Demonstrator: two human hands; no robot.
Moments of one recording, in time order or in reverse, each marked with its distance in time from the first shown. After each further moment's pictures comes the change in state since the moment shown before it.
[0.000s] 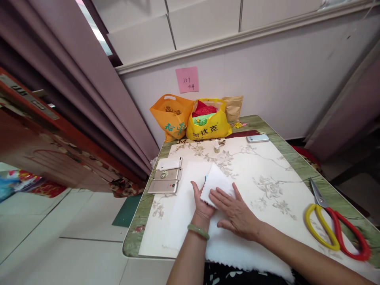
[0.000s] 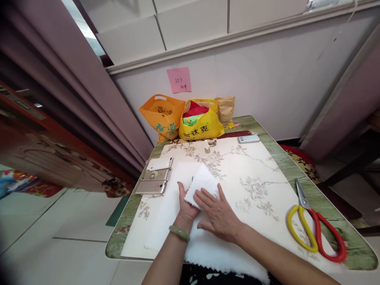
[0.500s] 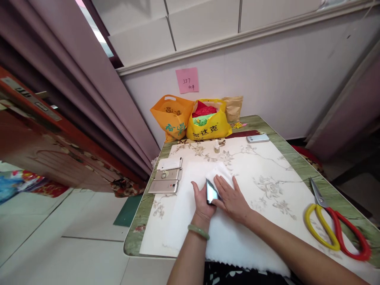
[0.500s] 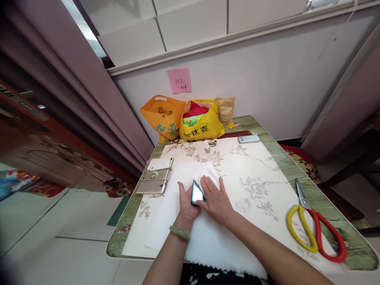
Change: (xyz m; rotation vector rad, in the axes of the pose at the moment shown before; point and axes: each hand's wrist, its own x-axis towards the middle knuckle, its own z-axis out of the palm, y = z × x) left_hand 0.002 -0.001 0.008 0.052 0.038 0.021; right_hand 0.024 0.016 0.024 -0.145 0.093 0.276
